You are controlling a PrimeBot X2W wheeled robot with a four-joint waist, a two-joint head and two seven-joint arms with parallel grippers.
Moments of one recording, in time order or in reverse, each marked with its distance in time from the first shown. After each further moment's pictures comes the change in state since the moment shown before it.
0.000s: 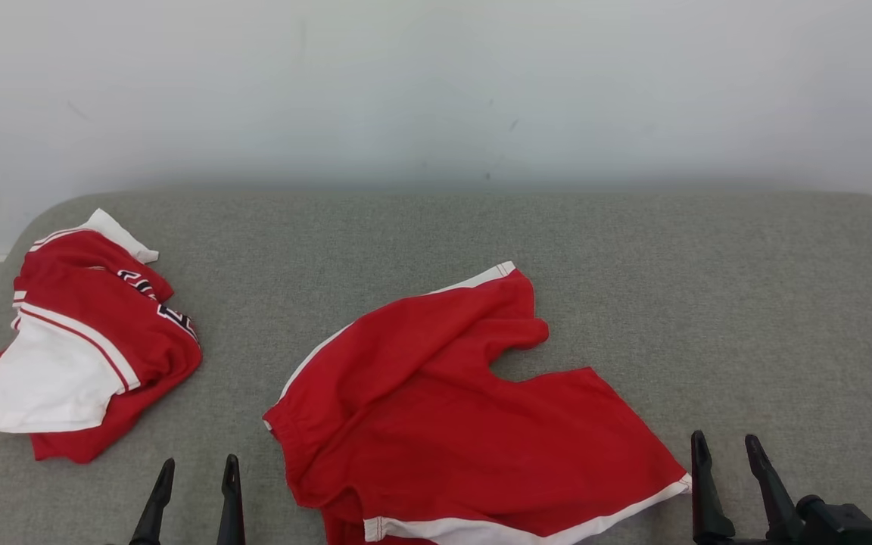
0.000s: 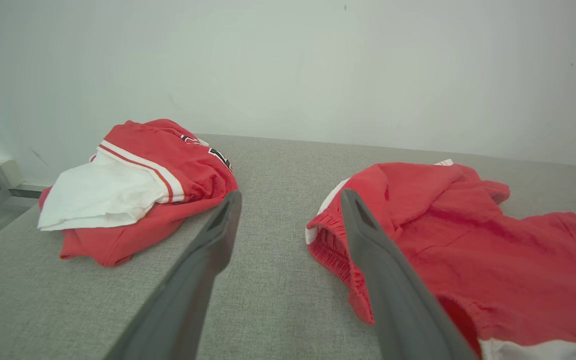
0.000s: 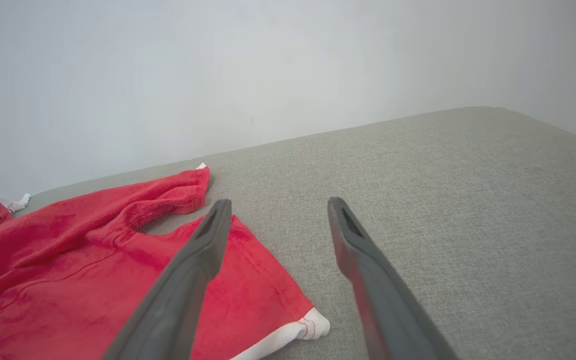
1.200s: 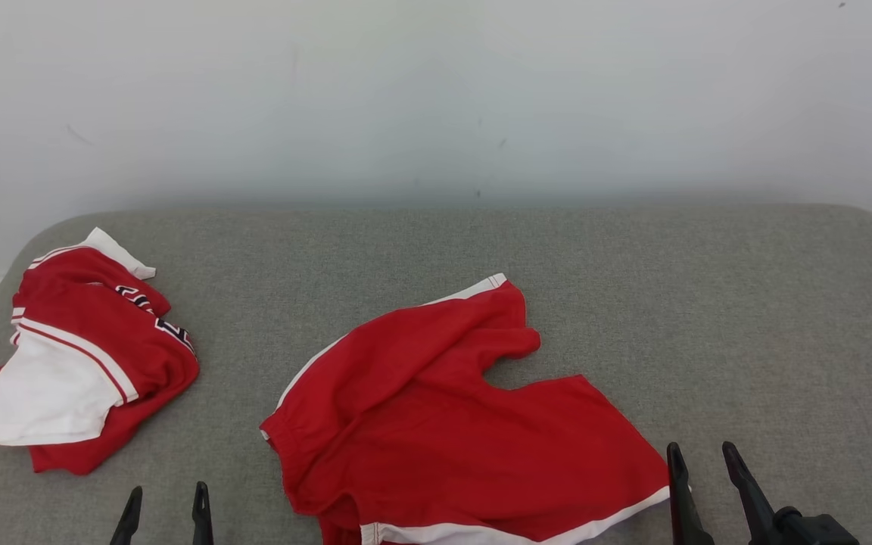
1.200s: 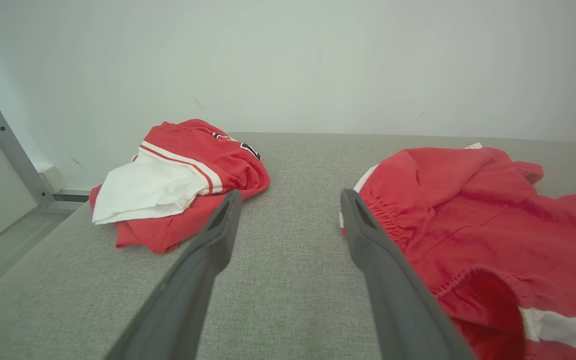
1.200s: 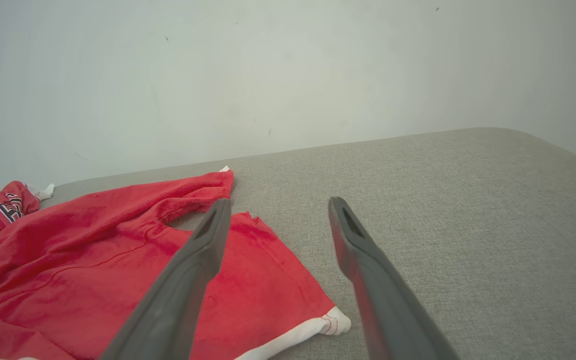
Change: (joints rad) left arm 0.056 0.011 0.075 -0.006 0.076 0.003 0.000; right arm 0.040 0.011 0.061 -0.063 -0.056 0.000 0.000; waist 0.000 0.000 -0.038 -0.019
